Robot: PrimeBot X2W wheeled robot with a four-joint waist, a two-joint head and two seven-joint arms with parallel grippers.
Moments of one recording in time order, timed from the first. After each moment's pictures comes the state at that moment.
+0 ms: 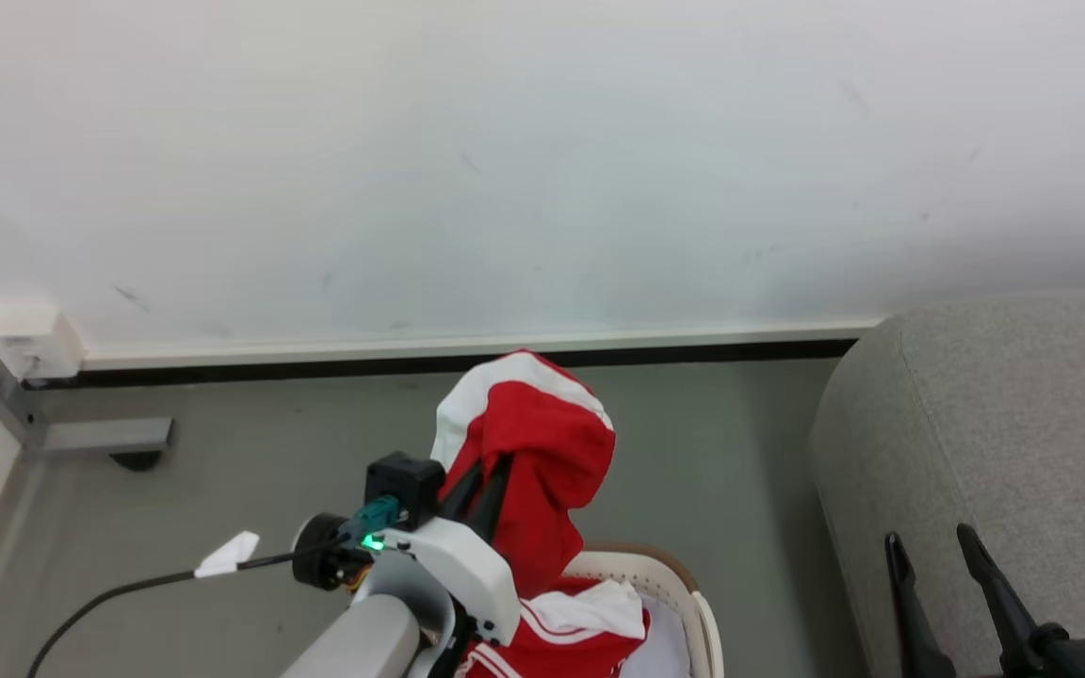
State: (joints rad) left arm -0.51 0.11 -0.66 0.62 -0.51 0.06 -0.22; right arm 0.01 -0.07 0.06 0.16 0.23 0.13 -0.26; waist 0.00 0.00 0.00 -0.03
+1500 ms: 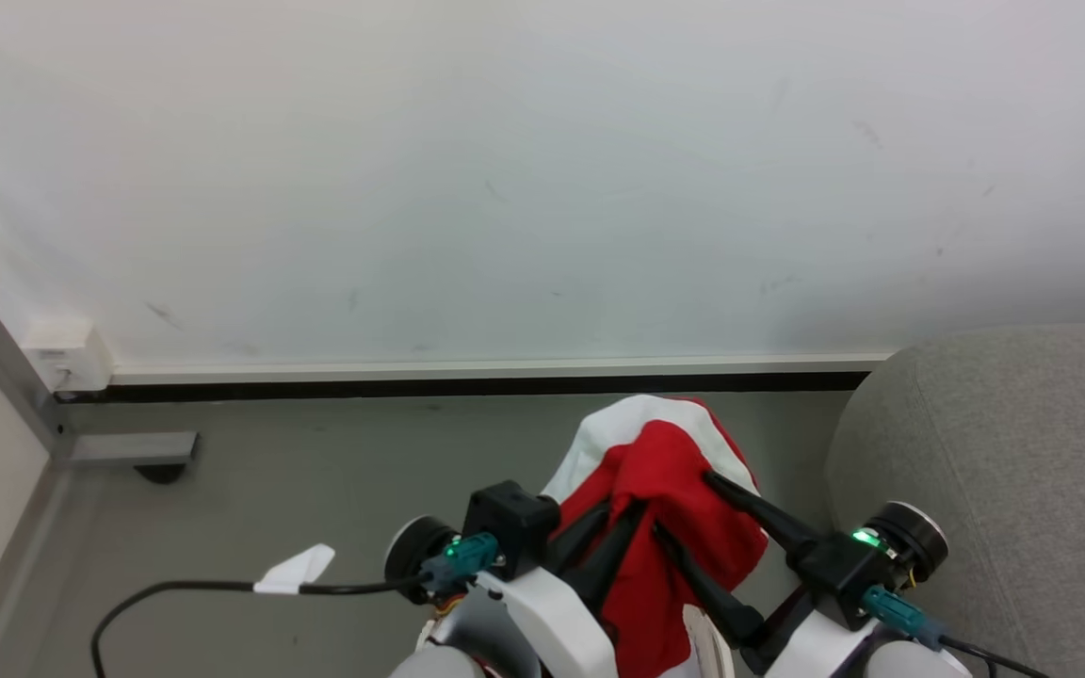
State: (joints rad) left arm -0.41 0.19 -0.80 0.11 -0.50 0.10 0.01; right arm -0.42 -0.27 0.77 0.37 0.40 0.13 -0.26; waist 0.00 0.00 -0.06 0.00
